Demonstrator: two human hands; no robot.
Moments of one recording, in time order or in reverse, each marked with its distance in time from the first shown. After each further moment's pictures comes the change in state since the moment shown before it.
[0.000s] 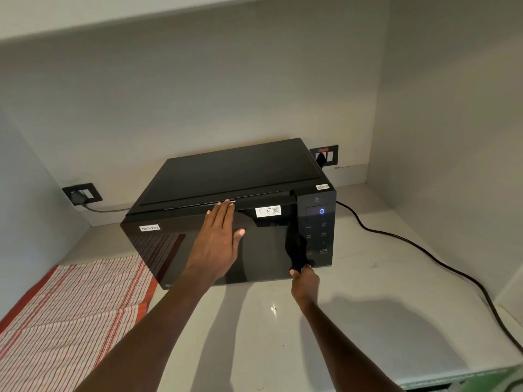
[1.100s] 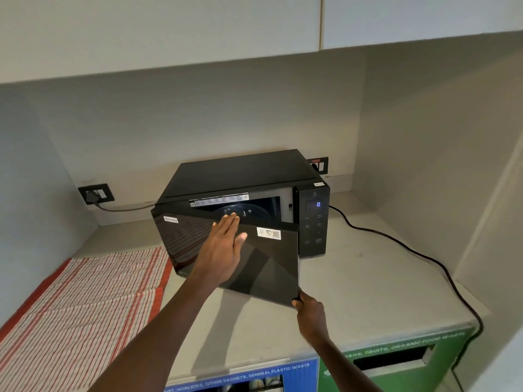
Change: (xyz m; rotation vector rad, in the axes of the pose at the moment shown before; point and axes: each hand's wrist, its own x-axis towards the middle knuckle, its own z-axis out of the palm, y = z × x) left_hand -0.092 -0.011 -0.044 -0.347 0.032 0.029; right_hand -0.139 0.041 -0.040 -0.249 -0.094 -0.266
